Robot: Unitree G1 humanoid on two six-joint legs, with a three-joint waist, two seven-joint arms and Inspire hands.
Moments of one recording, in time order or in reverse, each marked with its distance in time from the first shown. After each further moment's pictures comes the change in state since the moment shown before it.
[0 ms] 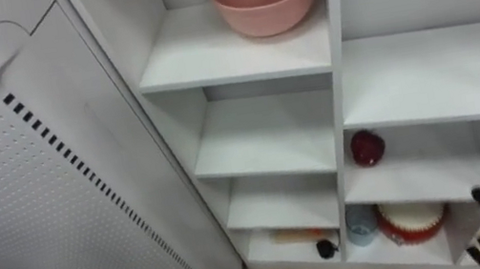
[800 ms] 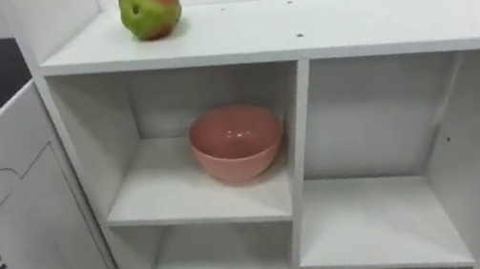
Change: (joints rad) left arm 0.022 -0.018 0.264 0.019 0.357 -0.072 0.124; right arm 0.552 0.146 0.104 -0.003 -1.067 0.012 0.119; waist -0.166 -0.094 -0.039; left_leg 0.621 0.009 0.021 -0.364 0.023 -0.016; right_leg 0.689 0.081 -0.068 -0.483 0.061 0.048
